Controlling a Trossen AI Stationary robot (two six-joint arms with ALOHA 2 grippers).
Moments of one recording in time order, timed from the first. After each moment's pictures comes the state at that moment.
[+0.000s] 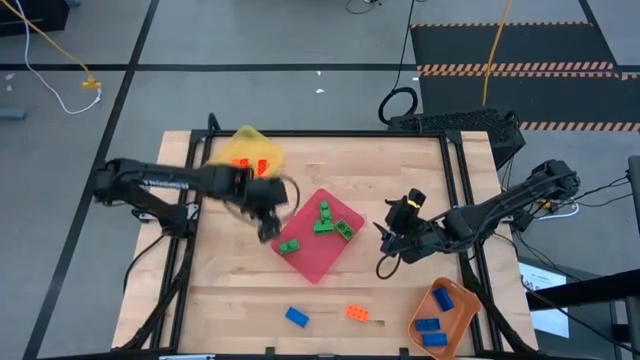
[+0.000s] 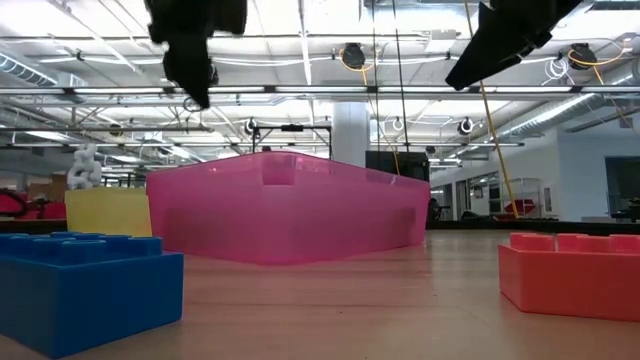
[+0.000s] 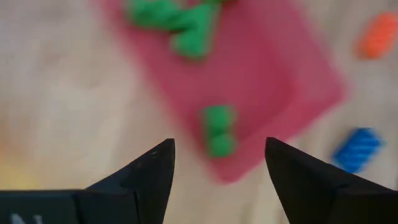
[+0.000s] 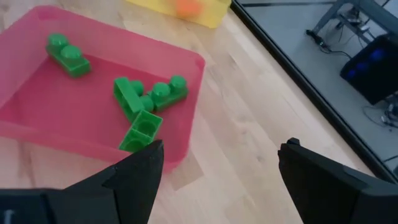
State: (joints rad) left arm -0.05 1.41 1.22 -0.94 0.02 -0.39; right arm 0.42 1.20 0.89 -0.71 0.81 0.59
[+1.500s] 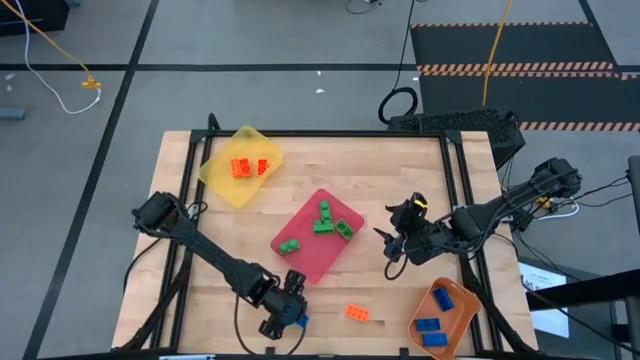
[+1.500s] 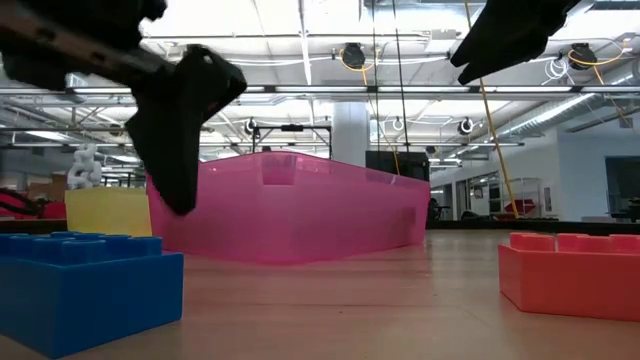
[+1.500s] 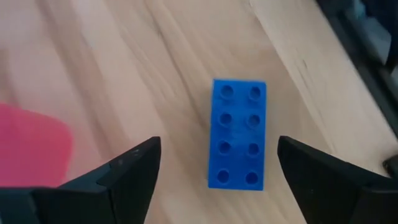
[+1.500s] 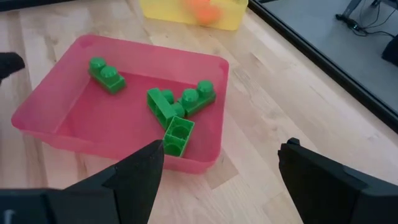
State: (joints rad) left arm -0.60 1.91 1.22 -0.37 -0.03 -0.12; right arm 0.45 1.16 0.88 -0.66 0.75 0.70
